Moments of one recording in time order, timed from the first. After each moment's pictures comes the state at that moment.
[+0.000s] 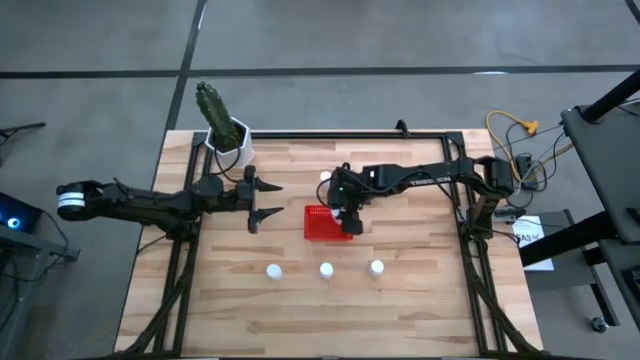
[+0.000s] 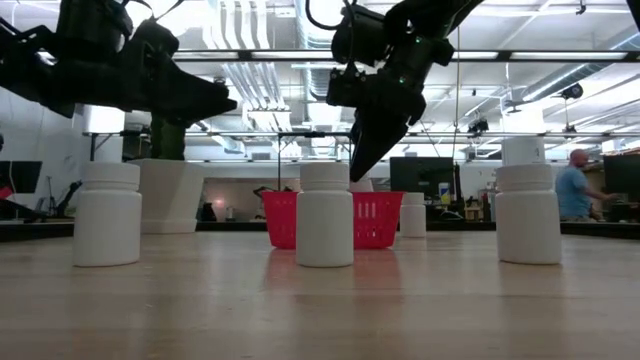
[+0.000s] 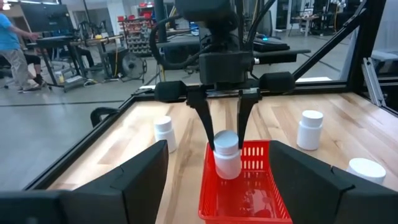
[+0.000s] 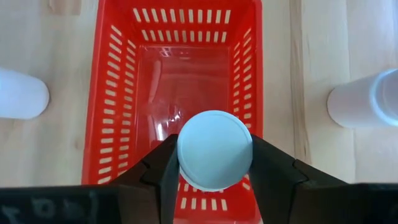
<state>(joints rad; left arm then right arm) 0.20 0.92 0.18 0.73 0.10 0.08 -0.14 1.81 1.27 -0.54 -0.12 -0.11</state>
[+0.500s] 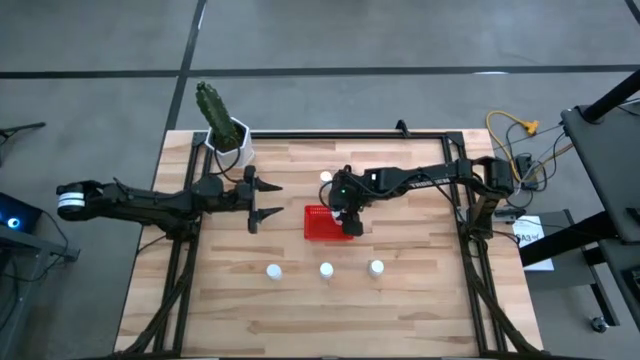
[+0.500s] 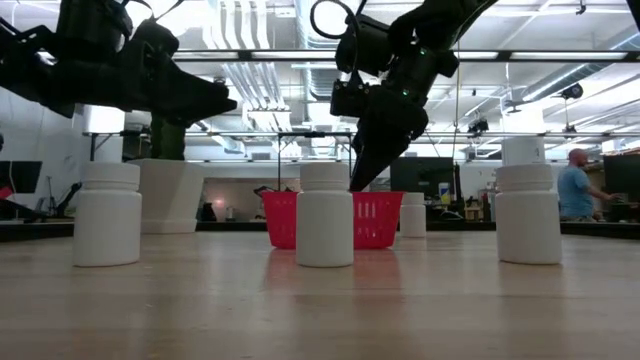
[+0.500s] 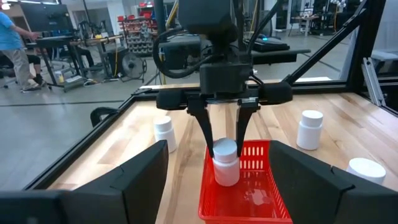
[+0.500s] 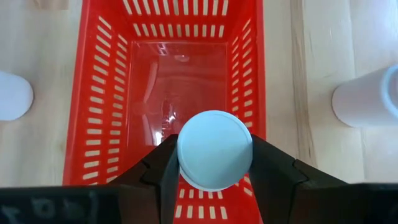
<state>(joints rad) 0.20 0.92 0.18 0.72 0.10 0.08 -0.14 1.81 1.20 -0.45 -0.10 -0.10</state>
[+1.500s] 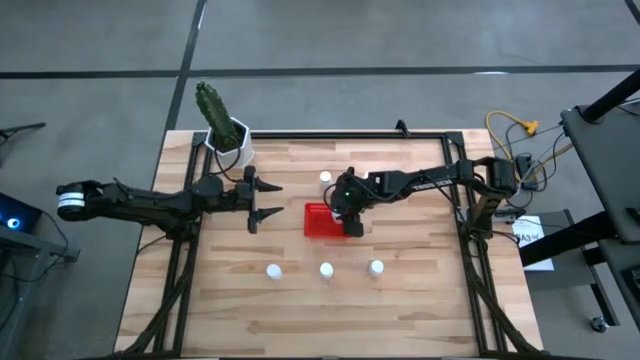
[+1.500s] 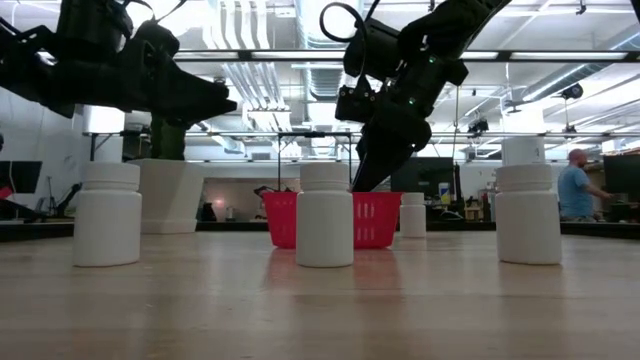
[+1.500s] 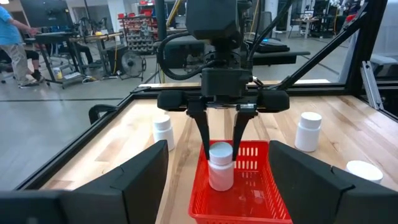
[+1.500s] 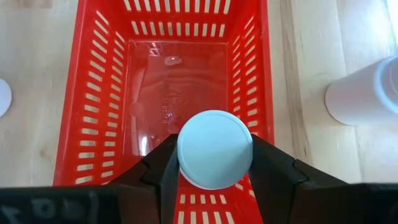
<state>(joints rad) 0.20 0.92 0.18 0.72 0.10 0.06 -0.14 1.80 1.11 -0.35 -0.05 -0.10</state>
